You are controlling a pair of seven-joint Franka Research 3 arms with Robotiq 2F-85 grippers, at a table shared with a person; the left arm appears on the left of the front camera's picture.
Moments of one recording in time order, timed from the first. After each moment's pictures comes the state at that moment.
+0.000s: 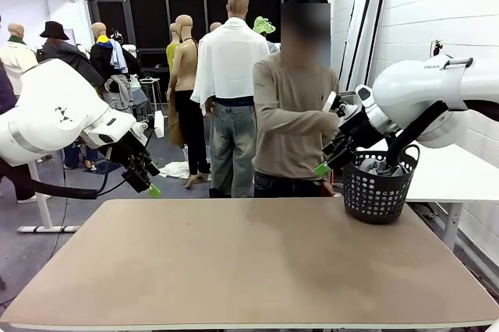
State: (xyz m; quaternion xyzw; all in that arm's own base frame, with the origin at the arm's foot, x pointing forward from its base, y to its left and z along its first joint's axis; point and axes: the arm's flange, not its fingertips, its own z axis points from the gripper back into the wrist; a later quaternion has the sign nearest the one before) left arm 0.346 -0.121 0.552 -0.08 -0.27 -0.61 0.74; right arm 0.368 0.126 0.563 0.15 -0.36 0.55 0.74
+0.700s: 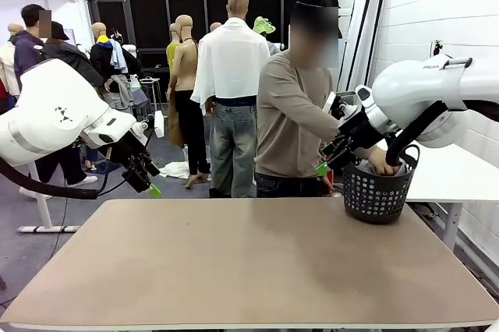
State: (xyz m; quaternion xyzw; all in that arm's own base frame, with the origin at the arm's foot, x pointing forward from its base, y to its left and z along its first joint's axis) left arm 0.346 -0.121 0.552 -0.08 -0.27 -0.61 0.74; right arm 0.367 0.126 0.563 0.15 -0.35 0.55 0.74
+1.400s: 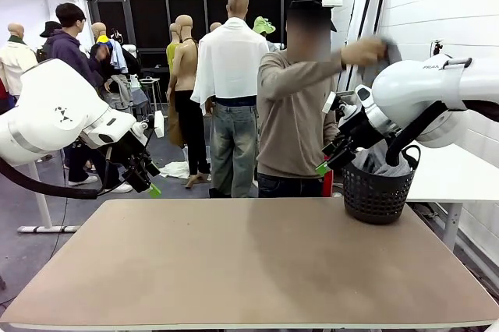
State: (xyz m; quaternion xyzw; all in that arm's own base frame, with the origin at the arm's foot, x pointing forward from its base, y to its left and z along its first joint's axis) left arm 0.346 -0.121 0.552 -0.08 -0.27 -0.61 0.74; right arm 0.367 0.126 0.563 0.15 -0.35 0.55 0.74
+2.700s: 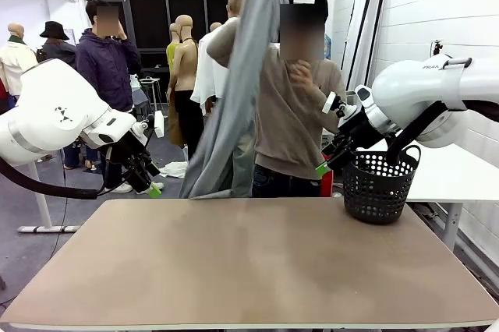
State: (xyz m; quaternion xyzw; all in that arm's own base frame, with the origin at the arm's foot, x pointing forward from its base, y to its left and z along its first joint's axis) left arm 0.346 -0.121 0.552 -0.08 -0.27 -0.61 0.74; right arm 0.367 0.126 0.563 0.15 -0.35 0.55 0.74
